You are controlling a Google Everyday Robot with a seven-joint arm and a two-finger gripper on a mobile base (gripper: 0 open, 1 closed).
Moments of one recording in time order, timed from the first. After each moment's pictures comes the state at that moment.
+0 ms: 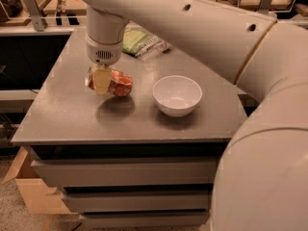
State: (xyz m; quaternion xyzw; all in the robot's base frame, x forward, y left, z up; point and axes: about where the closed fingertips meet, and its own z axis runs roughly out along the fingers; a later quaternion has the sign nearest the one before) arm 0.596 0.136 0.879 -0.74 0.65 0.03 0.16
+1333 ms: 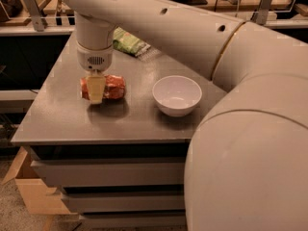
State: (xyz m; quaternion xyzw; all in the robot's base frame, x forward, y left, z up) arm 0.583 0.160 0.858 -0.78 0.62 0.04 0.11
